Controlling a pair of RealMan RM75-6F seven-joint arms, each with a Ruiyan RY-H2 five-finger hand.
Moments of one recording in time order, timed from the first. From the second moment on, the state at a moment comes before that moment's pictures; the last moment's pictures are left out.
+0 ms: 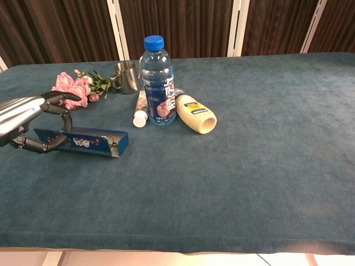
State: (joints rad) left arm -0.52 -1.54 -0.02 -1.28 1.46 1.22 -0.03; right arm 0.04 -1.02 -0.04 -1.66 -1.62 1.45 -0.06
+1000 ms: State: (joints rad) left arm -0.64 -1.58 -0.17 -1.25 1.23 0.99 0.17; right arm 0.04 -1.01 -0.04 -1.66 -1.61 1.45 -0.03
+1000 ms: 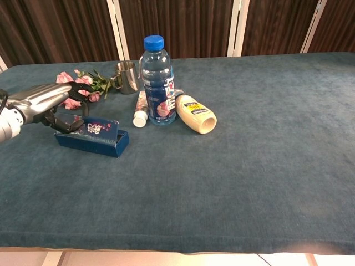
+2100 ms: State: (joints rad) left arm -0.61 -1.45 -0.08 -1.39 1.27 0.97 0.31; right arm 0.05 -1.01 -0.04 -1.67 -1.62 1.44 -0.04
